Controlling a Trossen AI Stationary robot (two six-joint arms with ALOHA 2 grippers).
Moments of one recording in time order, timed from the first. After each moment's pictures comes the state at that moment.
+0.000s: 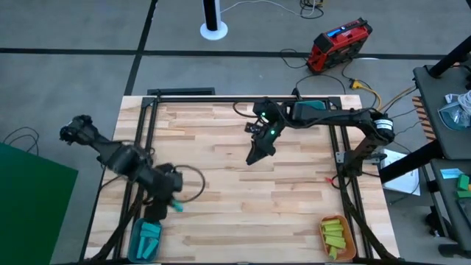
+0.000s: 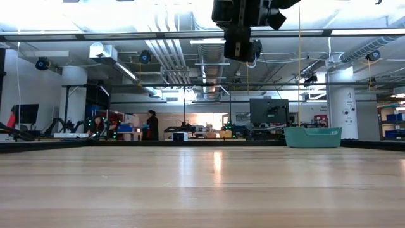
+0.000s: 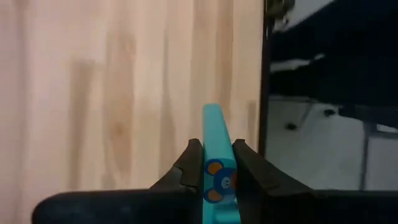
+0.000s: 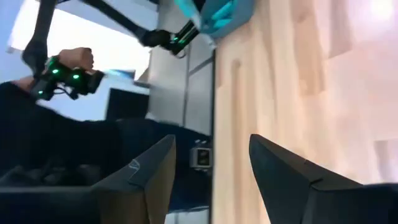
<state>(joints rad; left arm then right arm) -0.56 1.28 1.38 -1.21 0.11 -0.70 -0.25 1.66 1.35 -0.42 -1.00 0.50</state>
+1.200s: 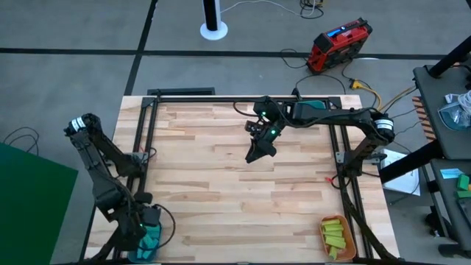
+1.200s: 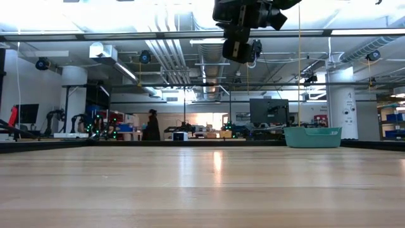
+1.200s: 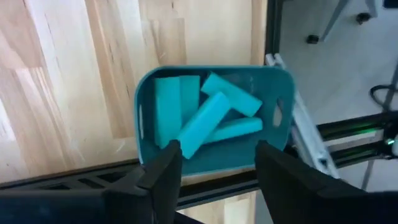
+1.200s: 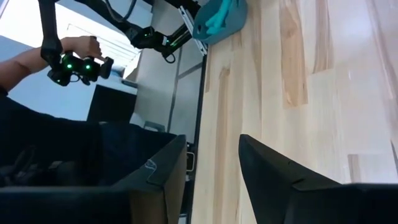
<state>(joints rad) -1.01 1.30 1.08 -1.04 0.16 -1.02 -0.26 1.65 1.34 -0.42 -0.97 0.40</state>
